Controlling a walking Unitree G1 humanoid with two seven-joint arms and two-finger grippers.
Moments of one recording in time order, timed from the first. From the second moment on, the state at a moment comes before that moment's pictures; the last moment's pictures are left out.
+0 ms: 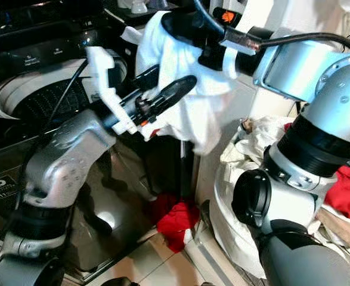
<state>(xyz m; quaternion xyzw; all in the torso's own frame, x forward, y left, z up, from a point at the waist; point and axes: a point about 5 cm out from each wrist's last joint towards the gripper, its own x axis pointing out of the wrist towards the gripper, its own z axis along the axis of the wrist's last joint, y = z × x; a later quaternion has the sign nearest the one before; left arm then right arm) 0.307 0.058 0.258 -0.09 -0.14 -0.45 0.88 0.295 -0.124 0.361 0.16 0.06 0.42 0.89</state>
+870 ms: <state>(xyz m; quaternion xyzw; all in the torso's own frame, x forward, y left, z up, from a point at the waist) 0.320 0.066 0.260 -0.11 -0.16 -0.40 0.90 0.290 -0.118 0.358 0.16 0.06 0.42 0.89</state>
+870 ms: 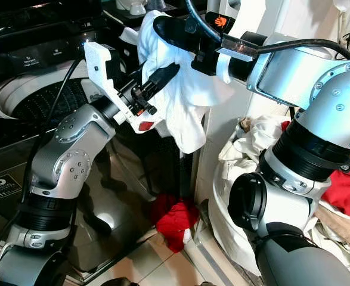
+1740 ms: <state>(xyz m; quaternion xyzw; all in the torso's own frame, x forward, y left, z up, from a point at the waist) 0.353 0.113 0.271 -0.11 -0.20 -0.20 0.95 0.283 -0.112 0.339 0.13 0.07 0.43 0.89</state>
